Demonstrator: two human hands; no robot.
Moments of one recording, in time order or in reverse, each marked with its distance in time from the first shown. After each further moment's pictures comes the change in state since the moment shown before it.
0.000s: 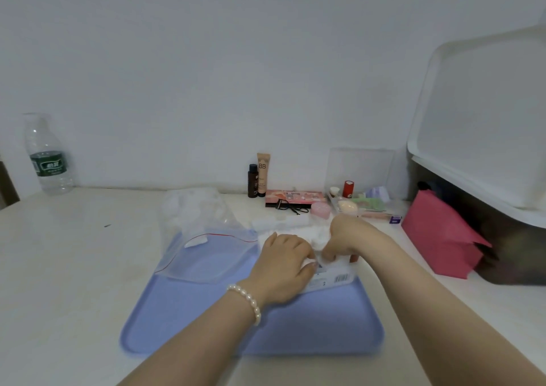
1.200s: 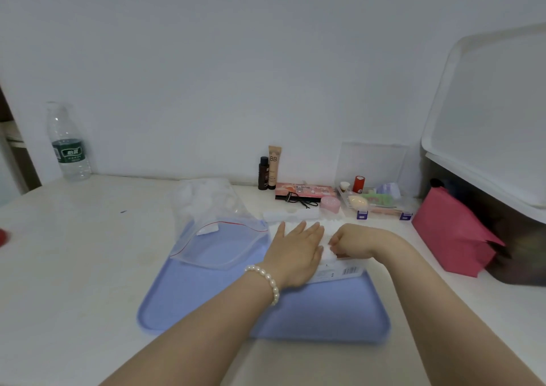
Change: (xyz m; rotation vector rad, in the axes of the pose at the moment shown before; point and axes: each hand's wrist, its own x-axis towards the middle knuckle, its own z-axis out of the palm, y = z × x) left_hand 0.004 0.011 -0.009 0.112 -0.149 -0.089; right_hand -0.010 0.004 0.014 0.257 -0.149 -0.149
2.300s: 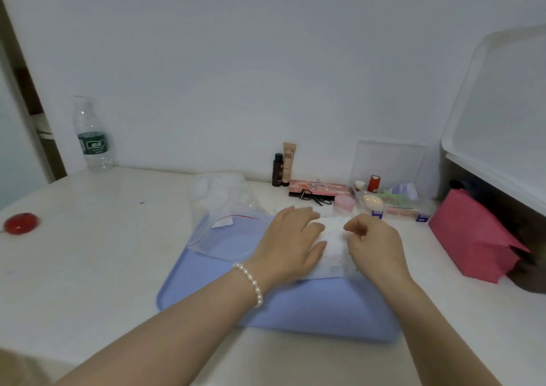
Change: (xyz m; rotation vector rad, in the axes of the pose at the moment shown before) left_hand -0.034 -0.022 -0.015 0.097 0.528 0.228; right_hand -0.028 -0.001 0.041 0.268 0.775 -0.173
